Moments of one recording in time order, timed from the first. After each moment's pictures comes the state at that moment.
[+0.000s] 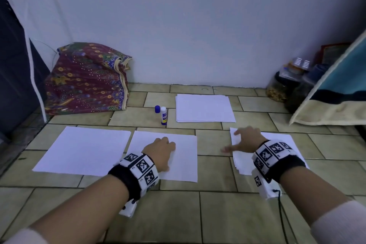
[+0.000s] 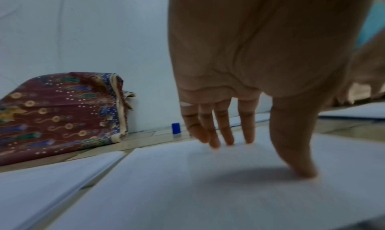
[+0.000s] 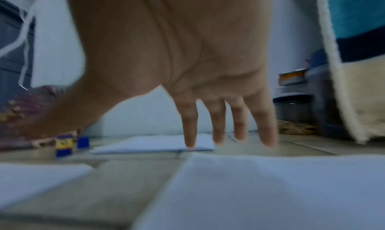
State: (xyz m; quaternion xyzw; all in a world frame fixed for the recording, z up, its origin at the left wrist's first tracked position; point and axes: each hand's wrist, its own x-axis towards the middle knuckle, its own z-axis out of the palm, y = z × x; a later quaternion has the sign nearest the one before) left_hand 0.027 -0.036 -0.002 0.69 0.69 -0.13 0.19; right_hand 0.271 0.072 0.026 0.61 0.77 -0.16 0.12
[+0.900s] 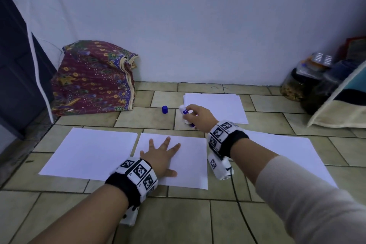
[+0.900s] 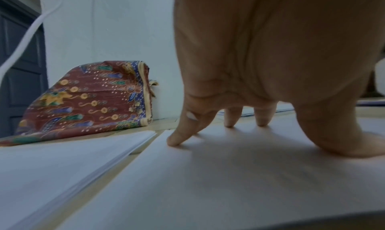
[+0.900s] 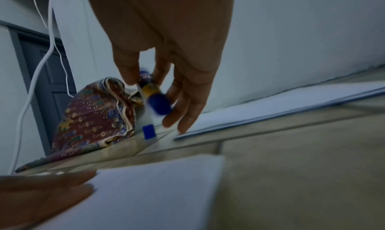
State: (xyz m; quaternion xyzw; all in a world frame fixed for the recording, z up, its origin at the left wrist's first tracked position) left_hand 0.000 -0.031 -0.027 0.63 0.71 -0.18 0.26; right_hand 0.123 0.109 0.001 0.45 0.75 -0.44 -0.17
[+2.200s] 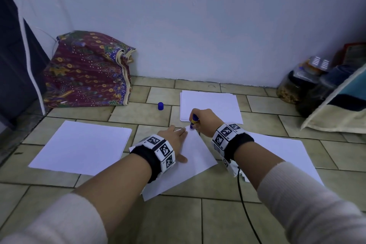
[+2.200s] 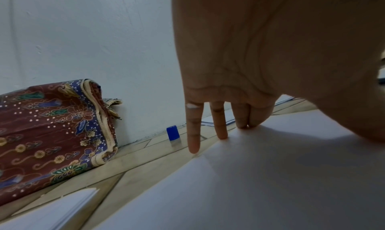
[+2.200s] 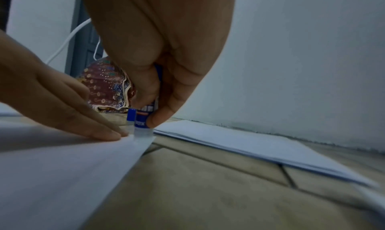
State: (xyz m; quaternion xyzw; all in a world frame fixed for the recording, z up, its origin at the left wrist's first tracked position) left_hand 0.032 0.019 -0.008 0.71 0.65 -0.22 0.15; right_hand 0.151 0.111 0.008 0.45 0.86 -0.23 -0.02
